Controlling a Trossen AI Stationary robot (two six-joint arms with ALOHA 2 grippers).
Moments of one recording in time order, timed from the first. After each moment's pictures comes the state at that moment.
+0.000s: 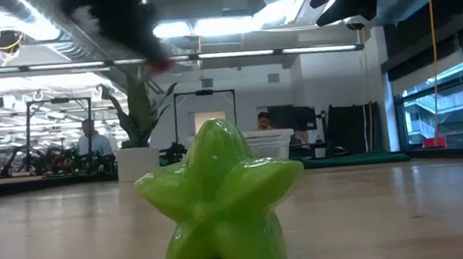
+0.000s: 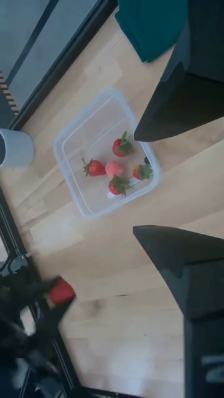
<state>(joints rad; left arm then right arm) -0.23 1.40 1.05 -0.59 -0.38 0.03 0.03 1.02 0.92 -0.50 0.27 0.41</state>
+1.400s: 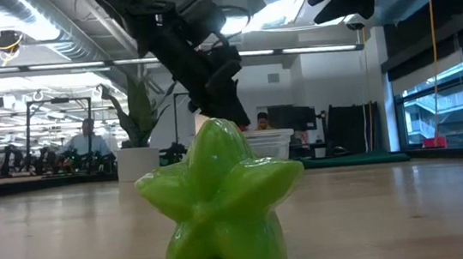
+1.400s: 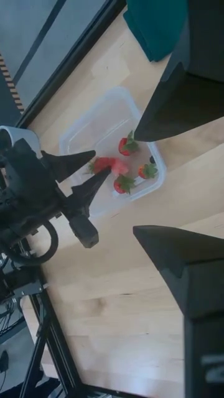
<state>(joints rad) 0.26 1.78 1.14 -0.16 -0.09 -0.10 0.03 1.02 0.92 -0.48 0.27 0.38</state>
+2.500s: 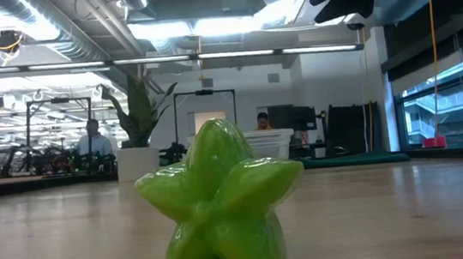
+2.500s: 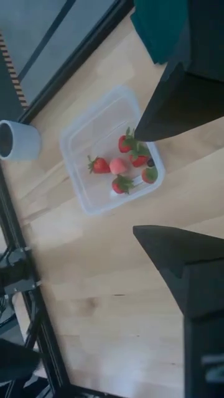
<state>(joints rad) -0.13 1.51 1.38 -0.41 0.00 0.01 0.04 1.02 0.92 -0.49 0.27 0.34</state>
